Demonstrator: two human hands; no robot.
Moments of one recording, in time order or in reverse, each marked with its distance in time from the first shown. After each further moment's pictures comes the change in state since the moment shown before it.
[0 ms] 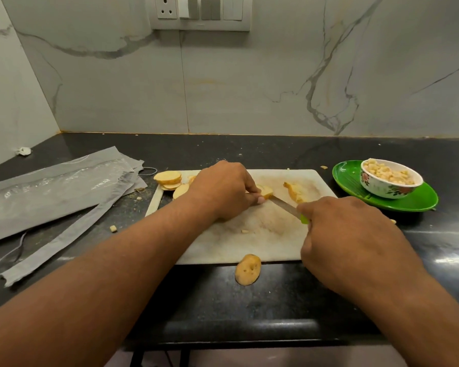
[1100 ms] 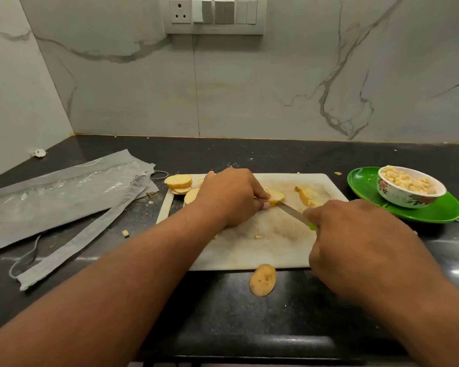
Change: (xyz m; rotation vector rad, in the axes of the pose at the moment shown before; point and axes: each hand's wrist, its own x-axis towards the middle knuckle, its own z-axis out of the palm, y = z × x) left_hand 0.000 -0.009 -0.001 -0.030 0.028 -0.039; right_hand 0.007 -0.013 -0.008 -0.059 -0.045 0.001
